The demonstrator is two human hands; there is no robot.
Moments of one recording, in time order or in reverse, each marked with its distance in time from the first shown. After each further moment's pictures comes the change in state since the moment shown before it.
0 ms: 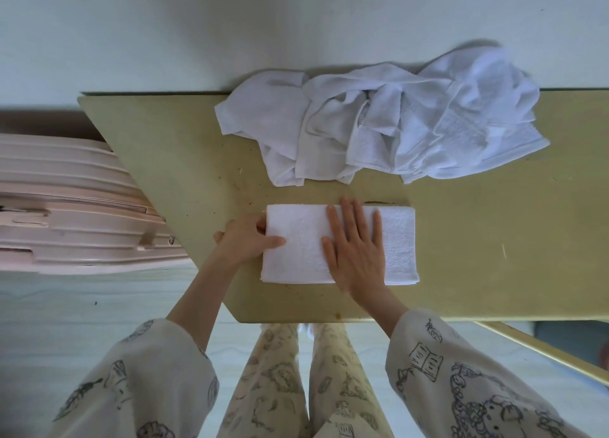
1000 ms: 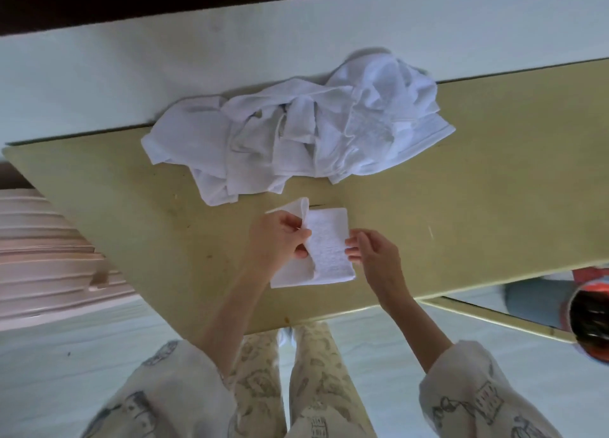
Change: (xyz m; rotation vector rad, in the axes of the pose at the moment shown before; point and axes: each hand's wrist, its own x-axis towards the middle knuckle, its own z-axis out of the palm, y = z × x) left_hand -0.044 0.127 0.070 -0.378 0.043 0.160; right_hand -0.037 0.085 -0.072 1.219 0.057 0.801
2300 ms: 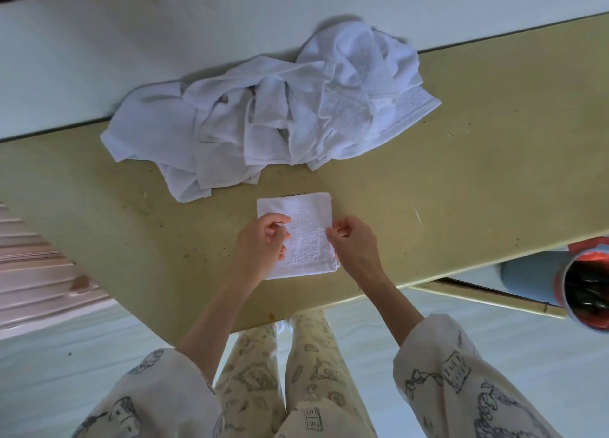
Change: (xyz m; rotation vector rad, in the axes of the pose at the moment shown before) left_hand 0.013 -0.036 0.023 0.126 -0.023 0.173; right_hand 0.011 -0.002 0.000 -0.241 -0.044 0.056
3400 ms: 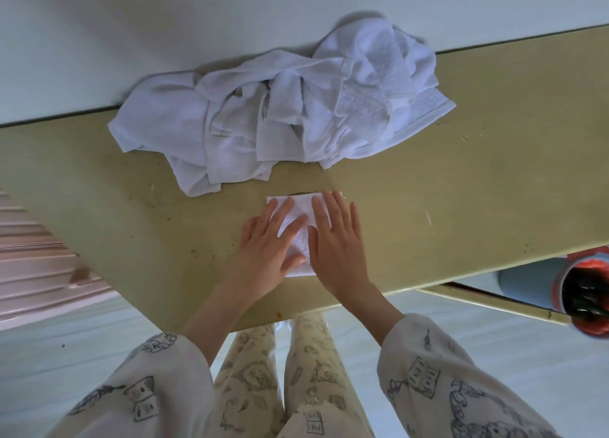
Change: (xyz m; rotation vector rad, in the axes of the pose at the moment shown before) left_hand 0.007 -0.050 -0.001 0.932 0.030 0.612; right_hand 0.003 0.018 0.046 -0.779 0.310 -0.762
